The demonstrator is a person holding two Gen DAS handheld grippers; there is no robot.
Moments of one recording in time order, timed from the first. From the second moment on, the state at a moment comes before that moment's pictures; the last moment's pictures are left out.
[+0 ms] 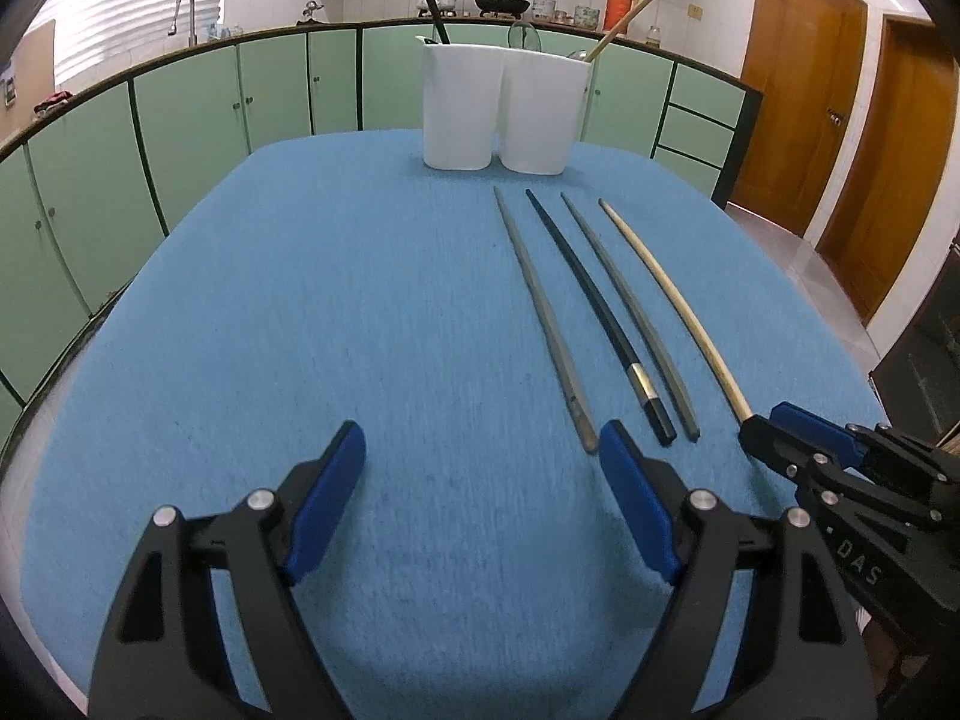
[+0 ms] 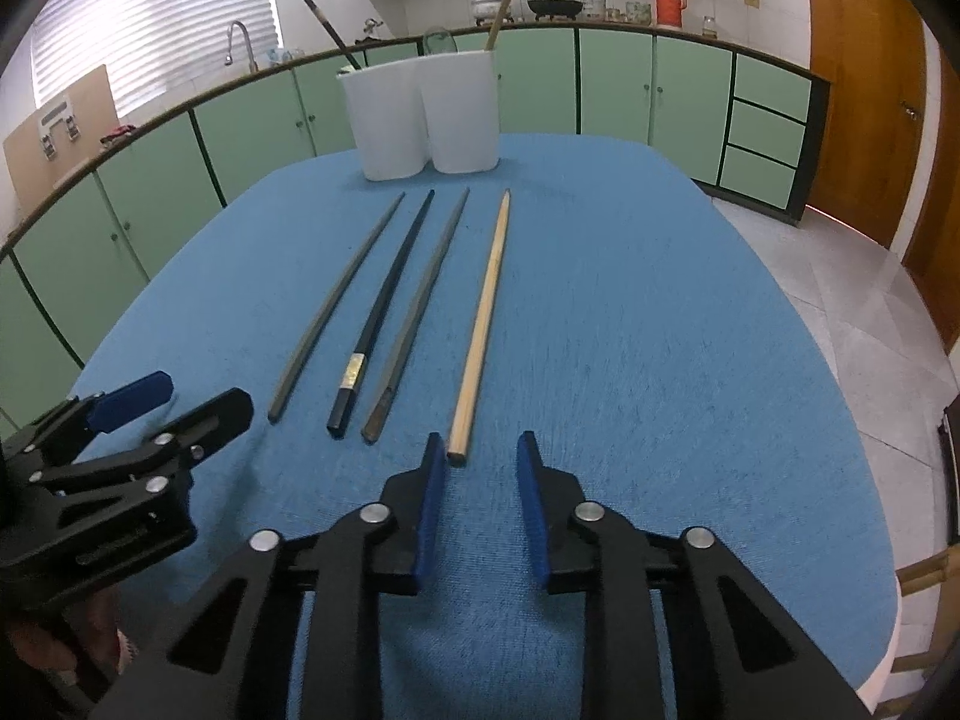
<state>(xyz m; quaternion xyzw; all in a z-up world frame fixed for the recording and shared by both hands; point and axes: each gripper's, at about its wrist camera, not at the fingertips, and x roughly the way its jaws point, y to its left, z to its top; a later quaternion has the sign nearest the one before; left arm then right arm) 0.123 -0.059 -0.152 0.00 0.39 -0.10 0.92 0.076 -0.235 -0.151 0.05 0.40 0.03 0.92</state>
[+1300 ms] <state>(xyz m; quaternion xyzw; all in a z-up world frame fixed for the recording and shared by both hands) 0.123 -0.087 -0.152 0.01 0.38 -0.14 0.92 0.078 -0.253 -0.142 0.06 0.37 0.01 0.93</state>
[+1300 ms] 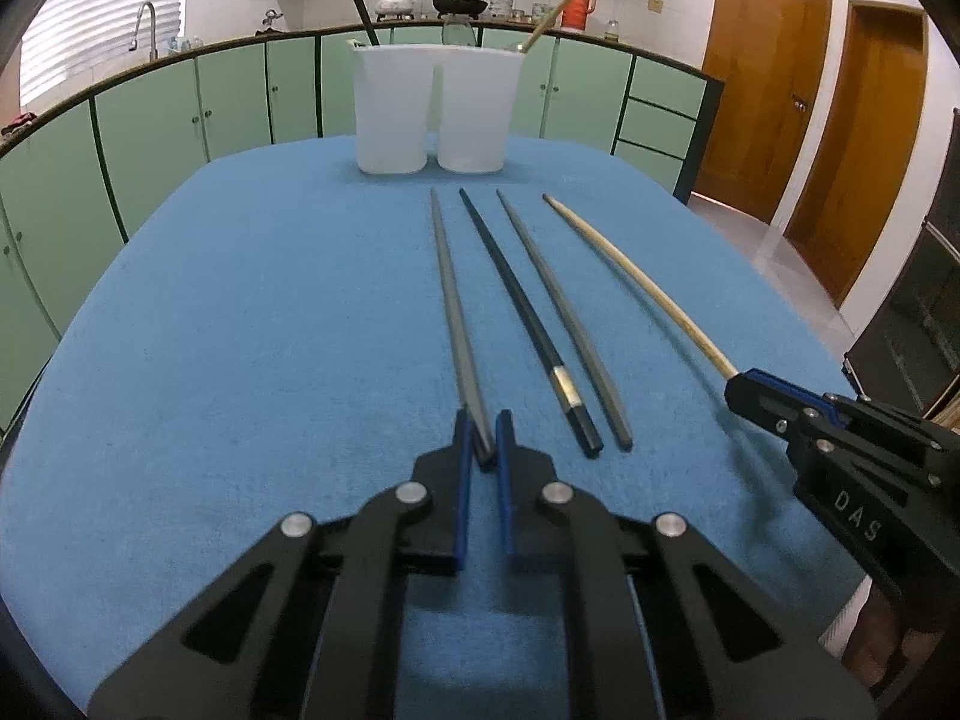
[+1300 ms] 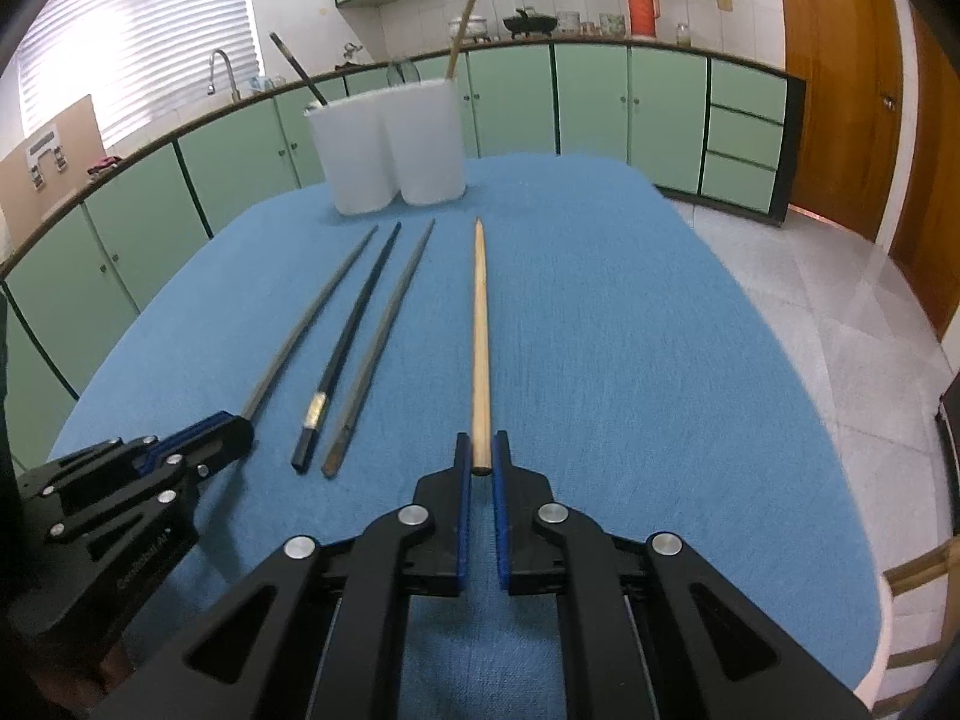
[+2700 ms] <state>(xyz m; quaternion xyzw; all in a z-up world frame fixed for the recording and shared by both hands) 0.183 -0.074 0.019 -0.02 0.21 -0.14 0.97 0.141 -0.289 0.030 0.10 0.23 0.05 0.97</state>
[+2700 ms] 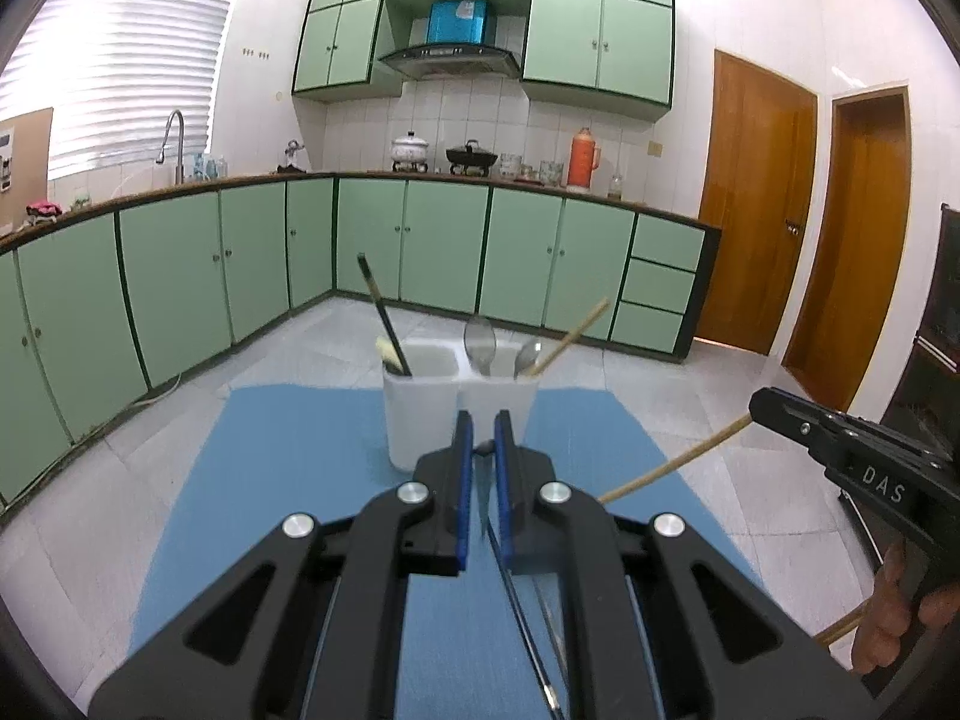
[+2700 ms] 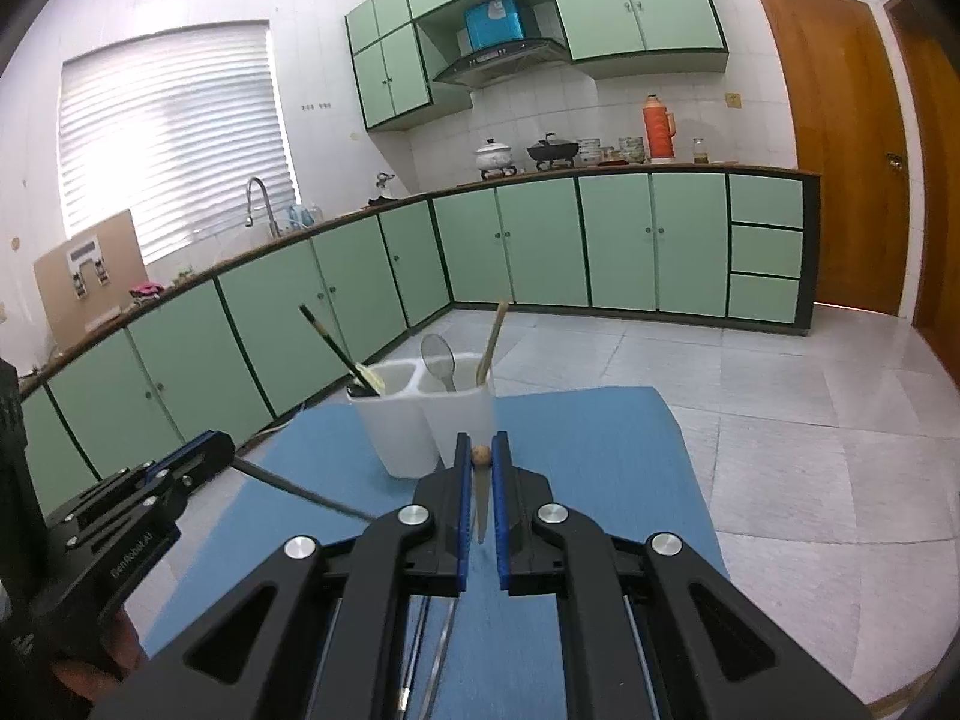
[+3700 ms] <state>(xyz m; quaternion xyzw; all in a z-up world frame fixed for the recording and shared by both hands) 0.282 -0.080 0.168 -0.05 0.05 -0.14 0.99 0.243 -0.269 0.150 0.03 0.15 0.08 0.98</state>
